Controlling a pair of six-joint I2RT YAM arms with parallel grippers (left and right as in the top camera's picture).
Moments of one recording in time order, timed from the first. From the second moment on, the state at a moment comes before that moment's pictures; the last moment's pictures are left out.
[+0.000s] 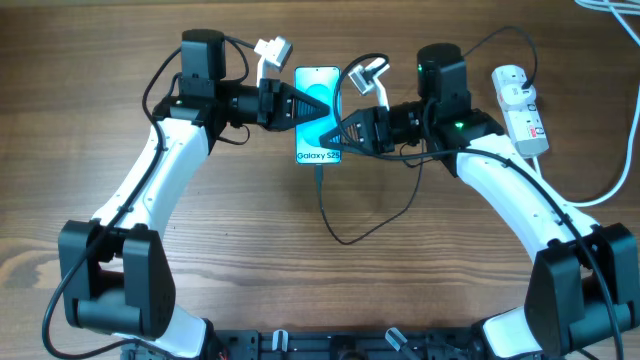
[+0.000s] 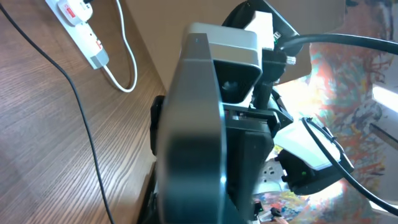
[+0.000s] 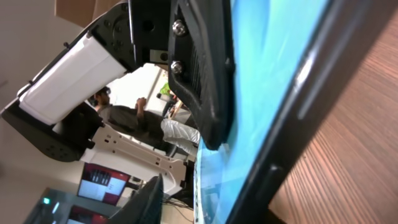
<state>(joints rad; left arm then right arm) -0.15 1.72 1.25 -0.23 1.48 -0.51 0.32 1.66 1.14 -0.07 -1.40 0.49</state>
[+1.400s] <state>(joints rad) -0.15 1.72 1.25 -0.71 0.38 -0.57 0.28 1.73 1.14 -0.58 -0.50 0.18</state>
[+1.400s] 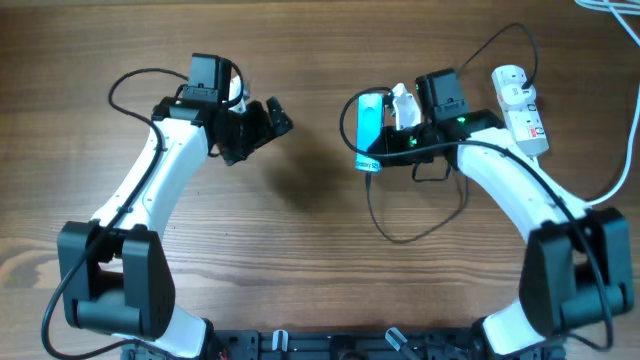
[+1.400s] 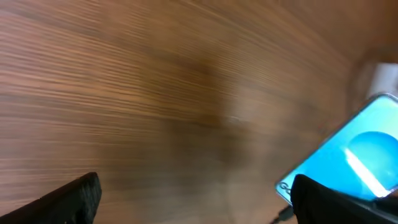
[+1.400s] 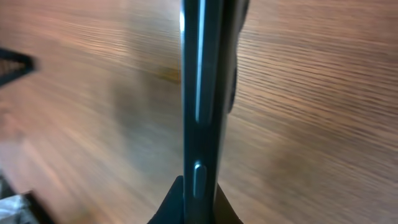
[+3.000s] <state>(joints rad) -0.15 1.72 1.25 -0.72 0.21 -0.60 0.14 2.08 1.16 -0.47 -0.87 0.08</state>
